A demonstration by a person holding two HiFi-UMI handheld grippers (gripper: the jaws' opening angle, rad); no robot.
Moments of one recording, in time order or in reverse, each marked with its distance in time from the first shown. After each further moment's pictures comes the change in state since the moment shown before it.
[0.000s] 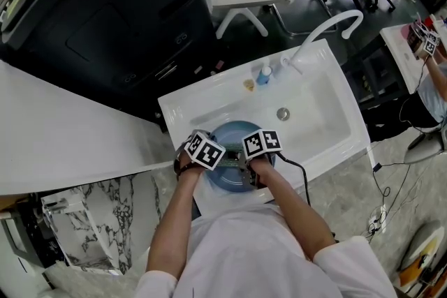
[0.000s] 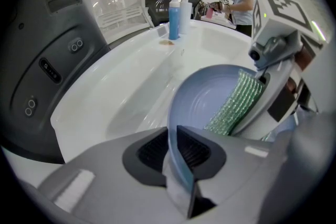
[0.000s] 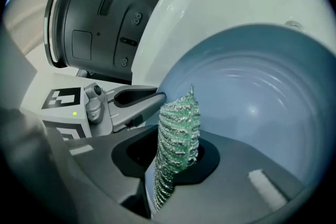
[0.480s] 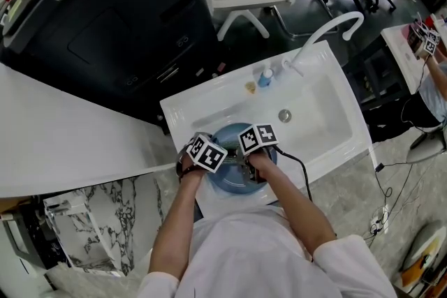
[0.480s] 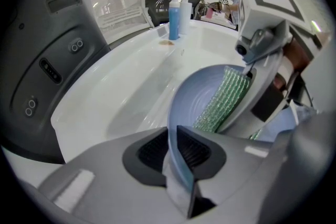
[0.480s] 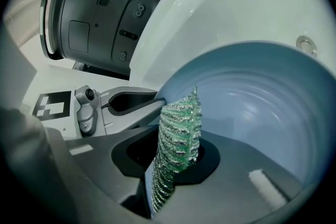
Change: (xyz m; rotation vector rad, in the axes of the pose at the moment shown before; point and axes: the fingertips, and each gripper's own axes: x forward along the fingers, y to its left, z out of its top) left arm 0.001 0.000 0.000 0.001 -0.001 0.003; right arm 0.010 -0.001 0.015 -0.065 0.061 -0.048
